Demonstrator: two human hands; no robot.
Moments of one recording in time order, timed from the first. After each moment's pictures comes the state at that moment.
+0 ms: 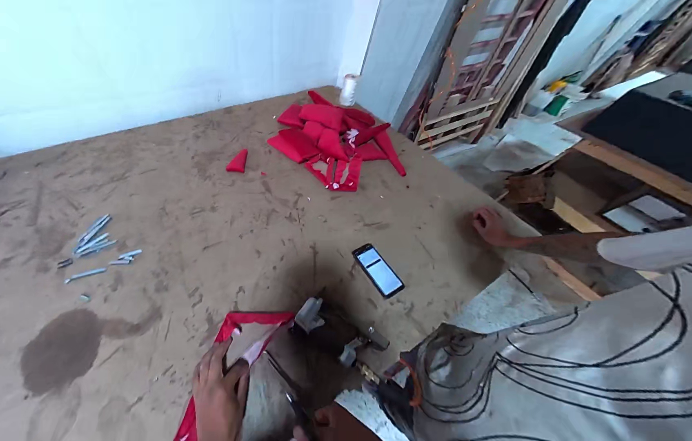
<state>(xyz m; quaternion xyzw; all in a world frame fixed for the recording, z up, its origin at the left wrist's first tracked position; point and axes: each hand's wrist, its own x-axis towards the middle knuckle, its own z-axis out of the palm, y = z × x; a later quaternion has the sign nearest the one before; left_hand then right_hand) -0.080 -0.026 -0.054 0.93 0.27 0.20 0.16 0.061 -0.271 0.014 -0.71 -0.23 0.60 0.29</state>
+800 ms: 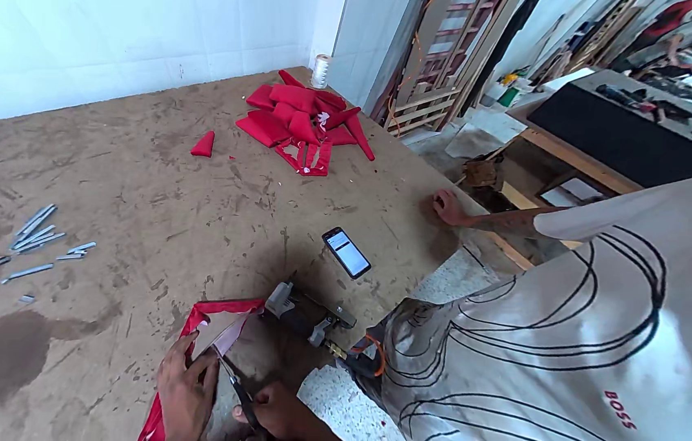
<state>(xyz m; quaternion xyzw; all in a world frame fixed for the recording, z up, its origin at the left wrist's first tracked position) -0.083 -0.026 -0.065 0.91 0.27 0.23 0.22 0.029 -0.226 -0.013 -0.68 -0.13 0.63 0.36</state>
